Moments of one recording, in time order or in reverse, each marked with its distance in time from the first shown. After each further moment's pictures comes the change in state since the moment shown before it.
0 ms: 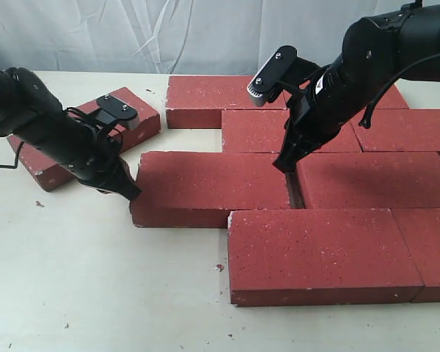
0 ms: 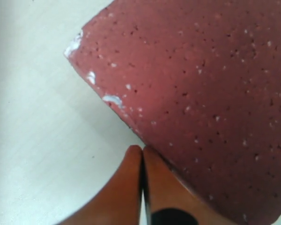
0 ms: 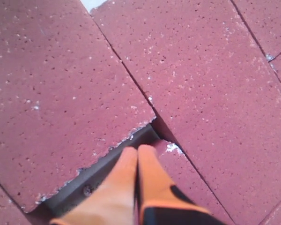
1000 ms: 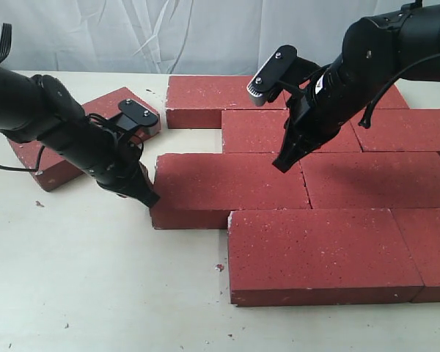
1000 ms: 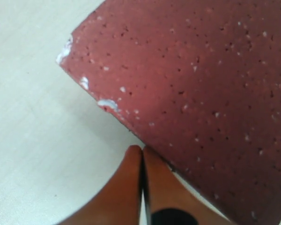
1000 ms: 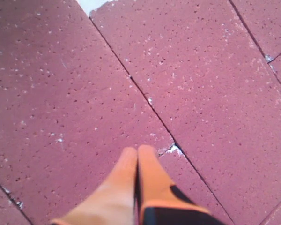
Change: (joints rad) left arm -0.077 0.024 -0.011 -0.037 -0.035 0.021; right arm 0.000 0.000 0.000 0.002 -0.002 0.000
